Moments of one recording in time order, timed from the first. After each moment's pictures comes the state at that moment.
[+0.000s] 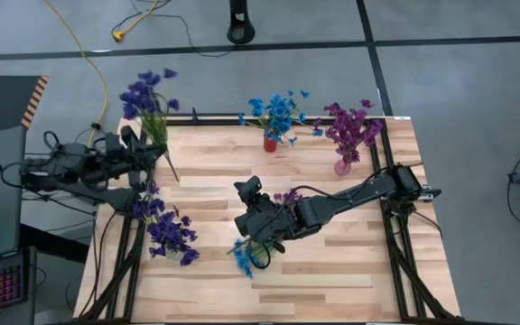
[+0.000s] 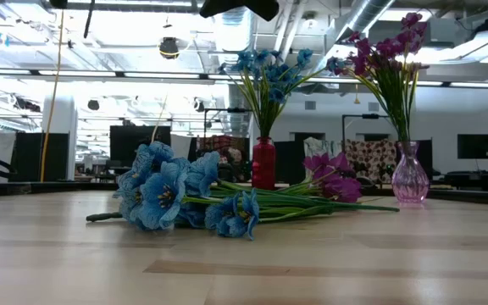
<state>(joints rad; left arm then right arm) -0.18 0.36 0.80 -0.36 -0.57 -0.13 0.33 1.95 1.78 -0.40 1.00 -0.97</state>
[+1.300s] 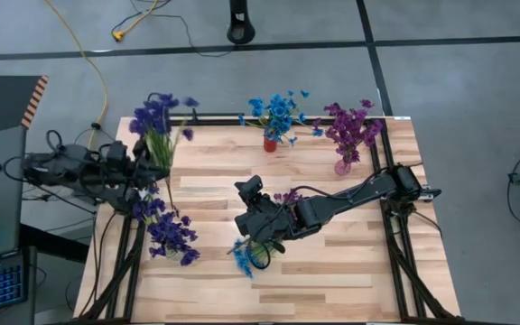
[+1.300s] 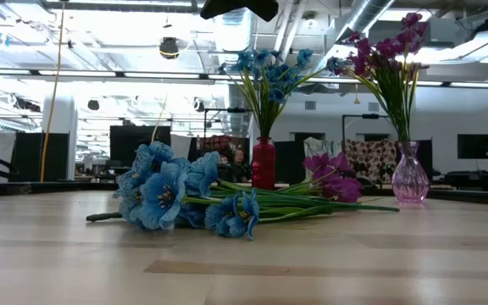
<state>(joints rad) -0.28 0.40 0.81 -0.38 -0.29 -0.33 0.32 1.95 1.78 -0.42 1.00 -0.91</state>
